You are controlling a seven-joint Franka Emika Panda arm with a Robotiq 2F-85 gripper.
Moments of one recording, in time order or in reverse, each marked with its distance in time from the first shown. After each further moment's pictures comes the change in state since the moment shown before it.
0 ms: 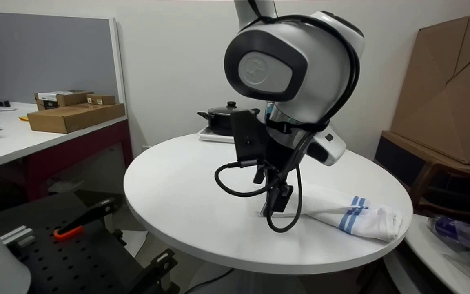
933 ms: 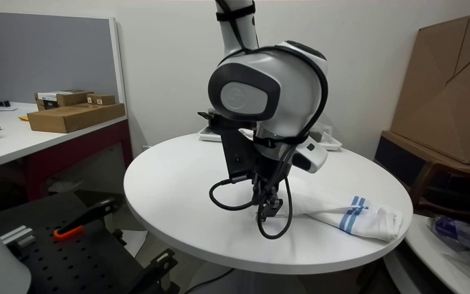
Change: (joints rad) arm 0.009 0.103 0.088 -0.001 0.019 0.213 -0.001
